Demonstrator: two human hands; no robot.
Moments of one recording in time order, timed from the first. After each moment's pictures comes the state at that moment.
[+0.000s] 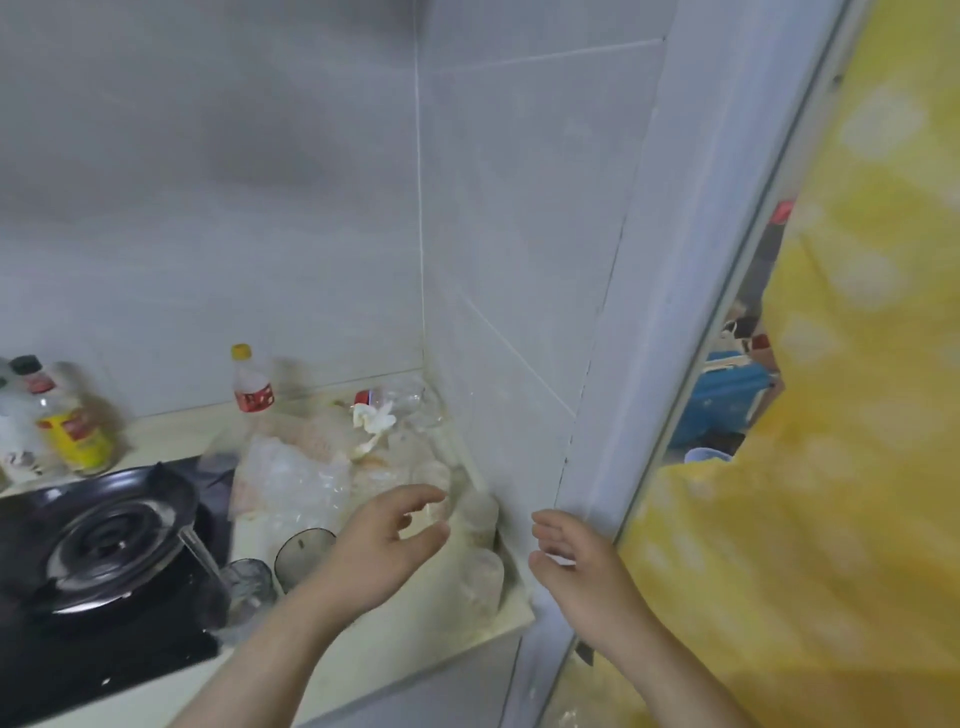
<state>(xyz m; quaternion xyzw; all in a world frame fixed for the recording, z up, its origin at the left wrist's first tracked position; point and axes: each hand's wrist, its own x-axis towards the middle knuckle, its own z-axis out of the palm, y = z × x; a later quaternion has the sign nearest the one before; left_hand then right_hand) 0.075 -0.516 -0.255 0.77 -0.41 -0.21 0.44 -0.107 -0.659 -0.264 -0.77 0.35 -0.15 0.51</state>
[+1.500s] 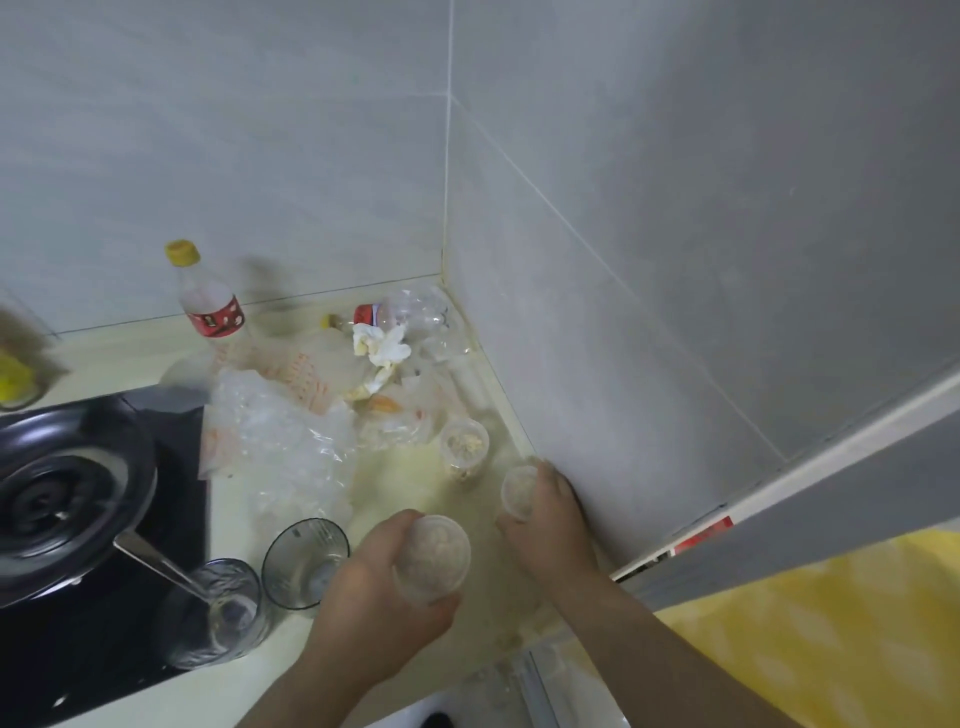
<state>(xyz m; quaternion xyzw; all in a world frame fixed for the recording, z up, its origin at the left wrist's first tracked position) 0.146 -0.533 -0.369 0.85 -0.29 -0.21 0.39 0.062 -0.721 -0.412 -0.82 0.45 -0.07 0.34</state>
